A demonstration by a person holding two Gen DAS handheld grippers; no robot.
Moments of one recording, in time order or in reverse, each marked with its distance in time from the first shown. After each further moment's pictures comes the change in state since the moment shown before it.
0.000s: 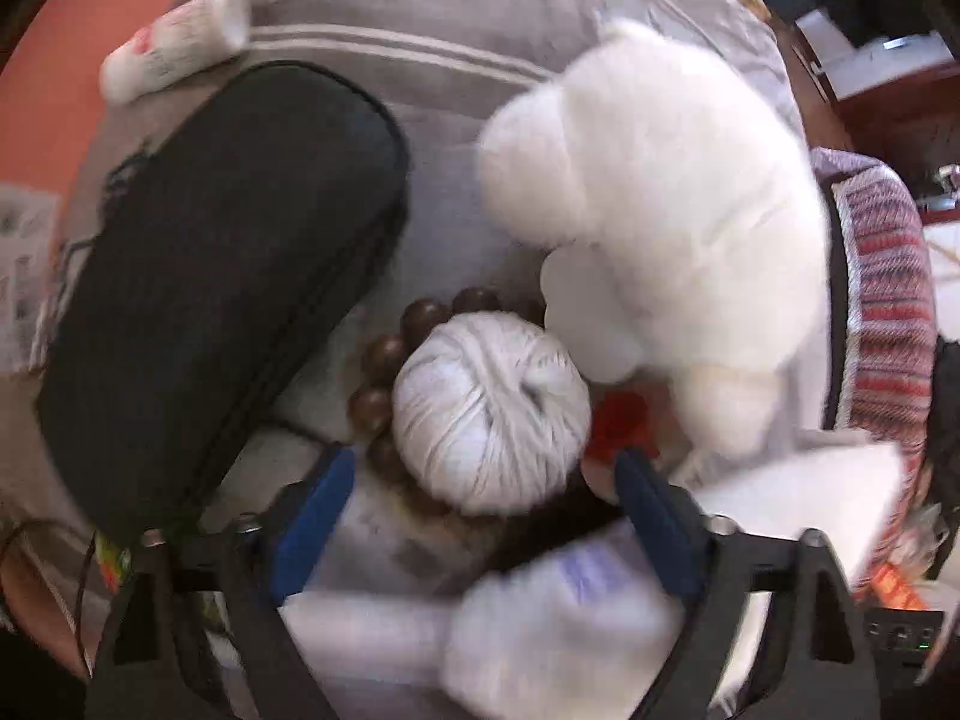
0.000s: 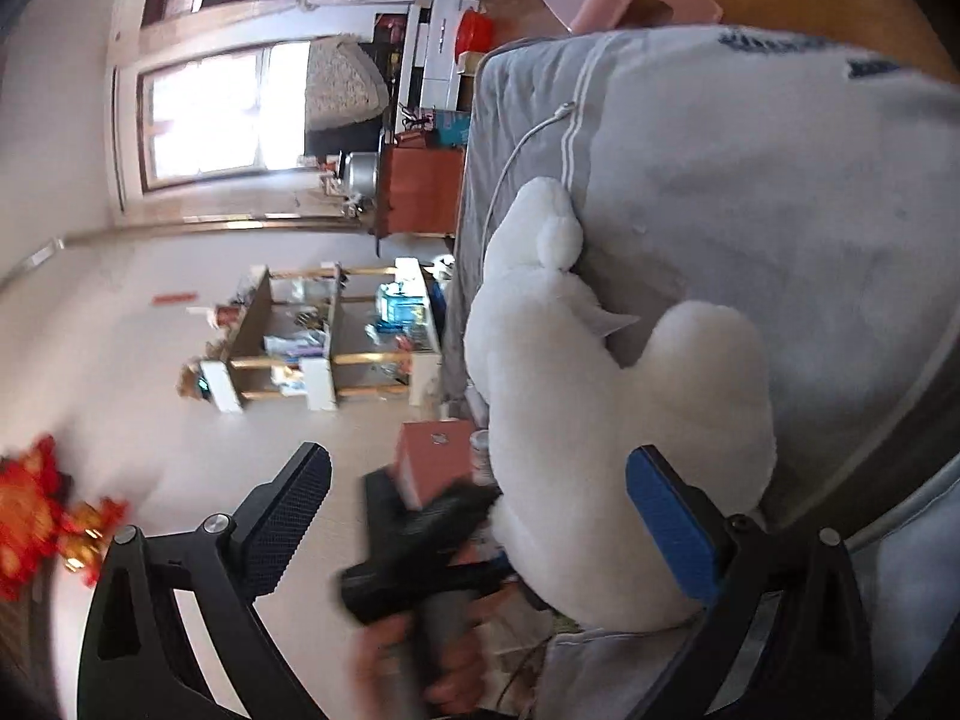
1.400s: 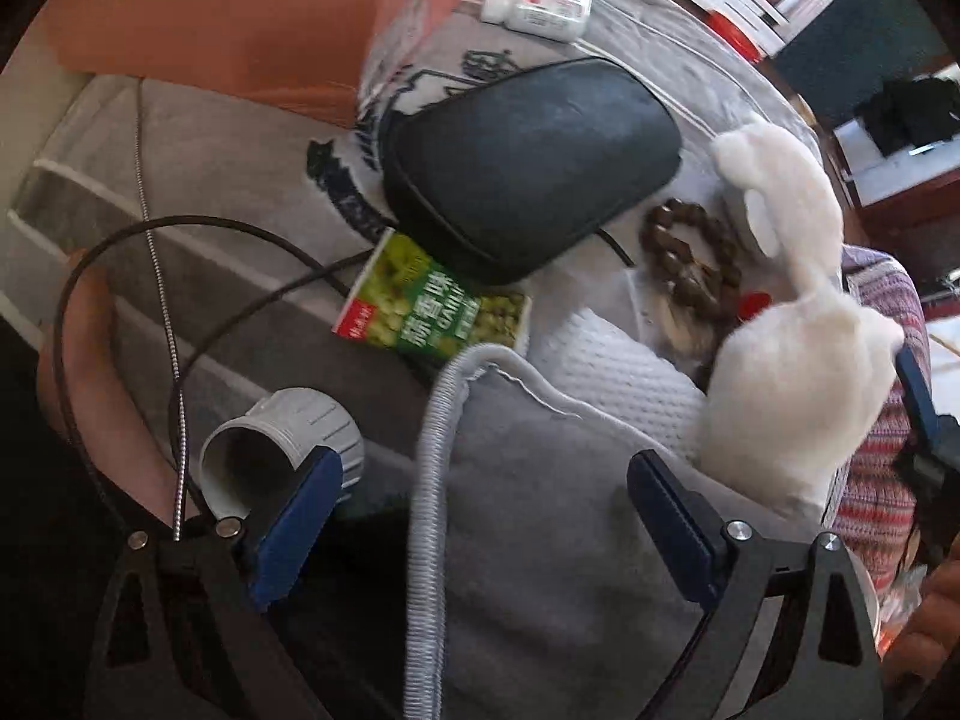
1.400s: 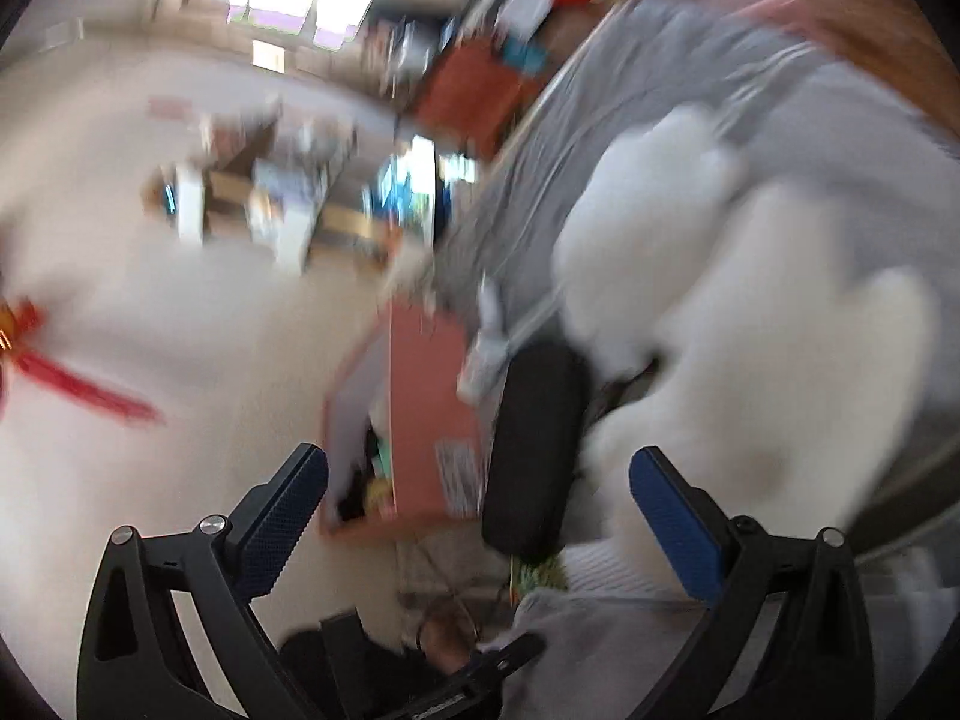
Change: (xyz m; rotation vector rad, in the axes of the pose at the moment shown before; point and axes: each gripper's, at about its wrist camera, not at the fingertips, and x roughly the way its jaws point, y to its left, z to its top) left arm -0.069 0.133 -0.138 -0.219 -0.169 -0.020; right arm 0.106 0.100 -0.089 -0.433 0.281 -0.239
